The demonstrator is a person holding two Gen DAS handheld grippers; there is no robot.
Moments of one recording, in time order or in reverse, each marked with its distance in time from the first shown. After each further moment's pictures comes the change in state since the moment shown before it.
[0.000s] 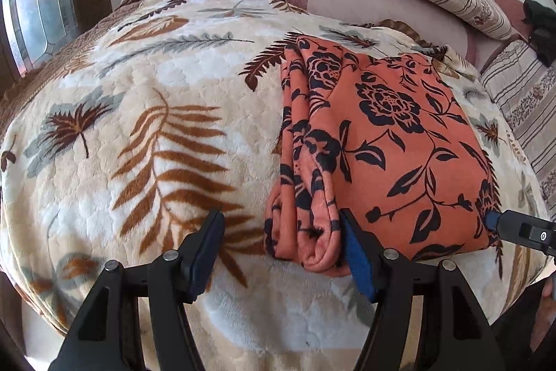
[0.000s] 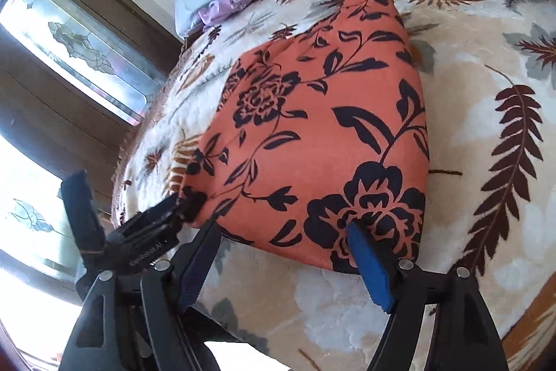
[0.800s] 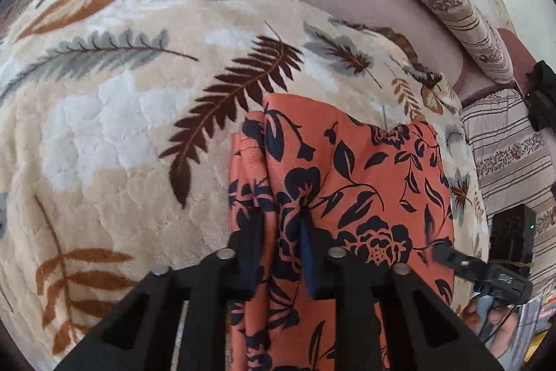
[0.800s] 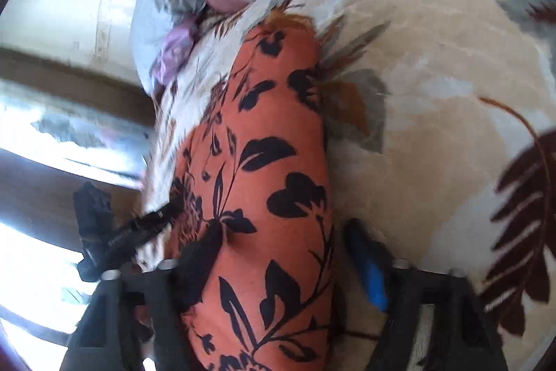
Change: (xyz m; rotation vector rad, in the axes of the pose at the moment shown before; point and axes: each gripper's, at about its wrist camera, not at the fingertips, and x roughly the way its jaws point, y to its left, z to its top) left arm 0.089 -0.002 0.130 -0.093 0.165 -0.241; right arm 0.038 -0.104 0.099 0.231 0.043 0.088
